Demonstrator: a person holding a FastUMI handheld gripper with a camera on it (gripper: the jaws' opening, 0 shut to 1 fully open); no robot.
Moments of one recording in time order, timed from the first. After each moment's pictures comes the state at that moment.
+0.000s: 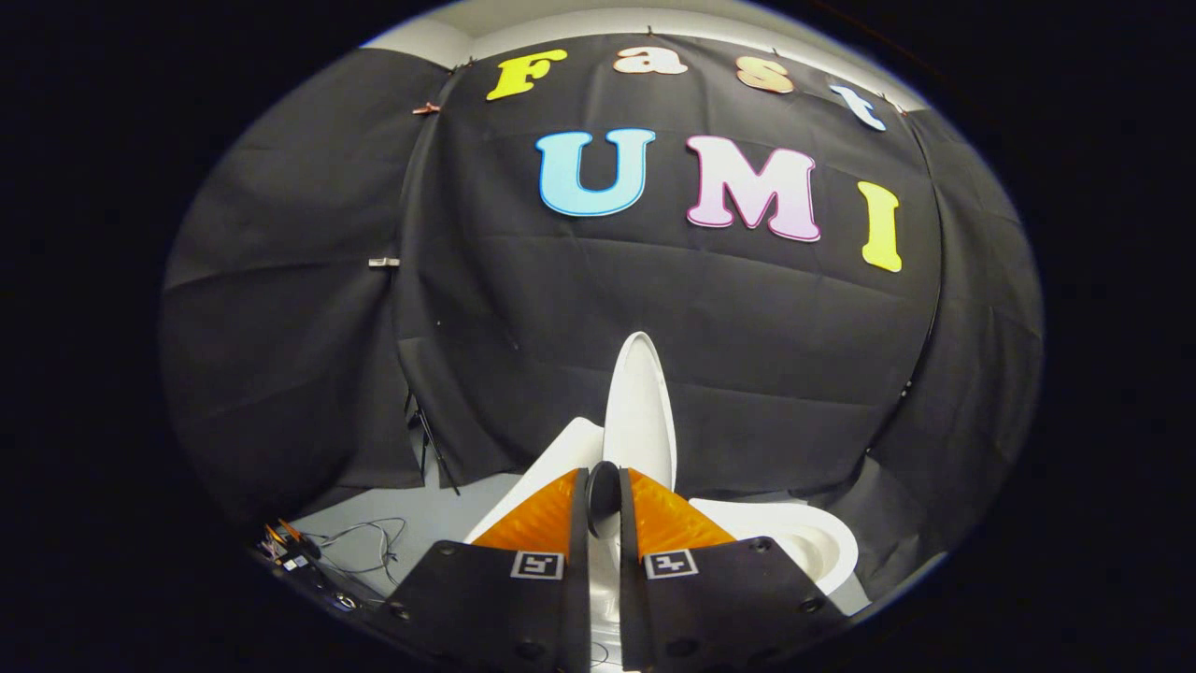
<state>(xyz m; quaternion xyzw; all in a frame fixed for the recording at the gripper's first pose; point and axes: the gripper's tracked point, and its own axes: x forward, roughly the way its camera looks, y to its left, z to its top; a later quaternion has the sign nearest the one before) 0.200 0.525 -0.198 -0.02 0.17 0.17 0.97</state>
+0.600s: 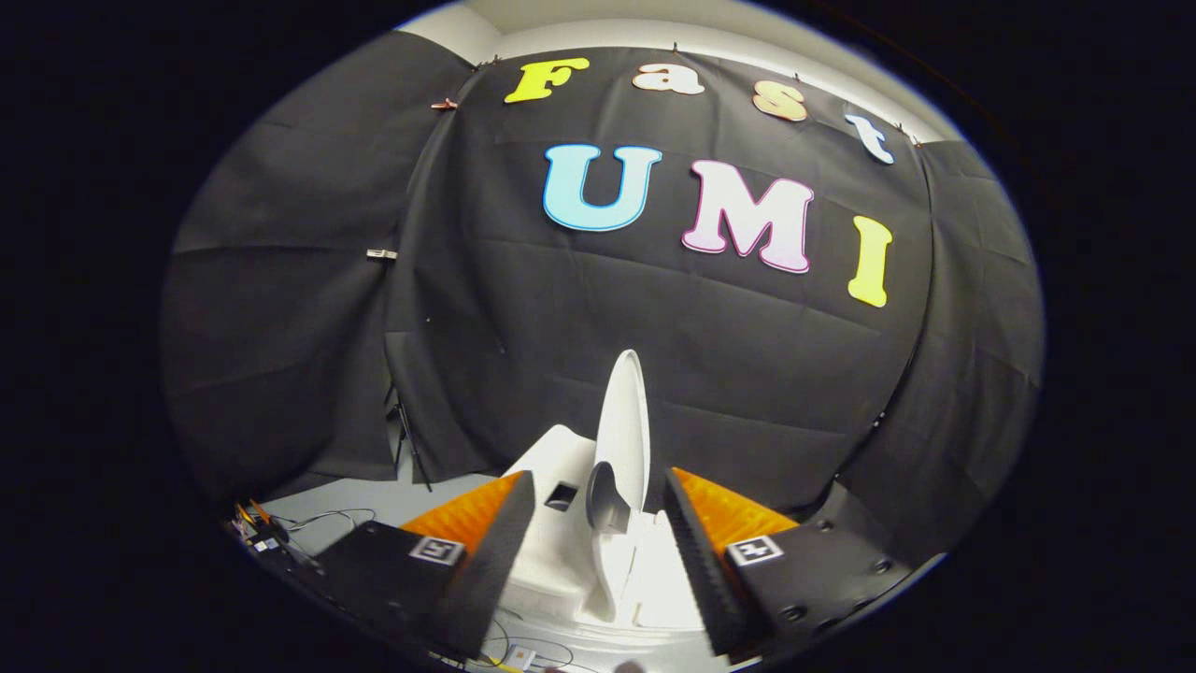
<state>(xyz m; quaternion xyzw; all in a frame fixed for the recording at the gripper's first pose) 0.182 0.509 -0.179 -0.04 0.15 0.16 0.98</state>
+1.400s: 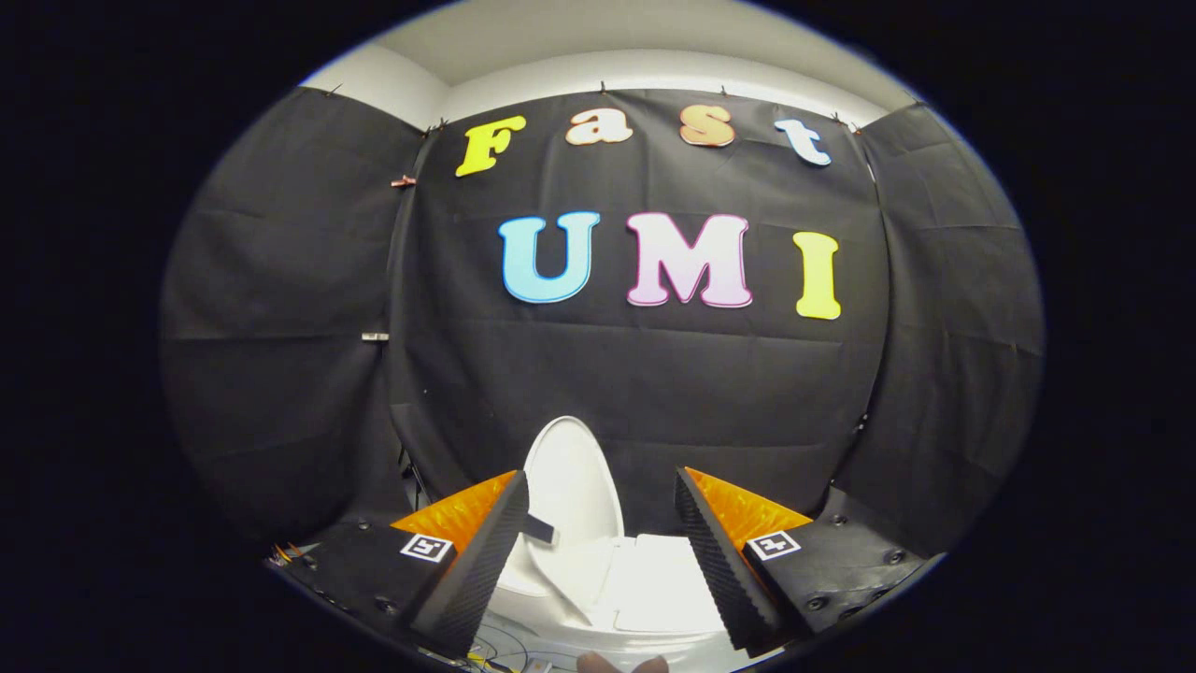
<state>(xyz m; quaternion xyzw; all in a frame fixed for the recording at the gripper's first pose) 0.146 0.371 -0.067 0.04 0.08 0.14 0.99</state>
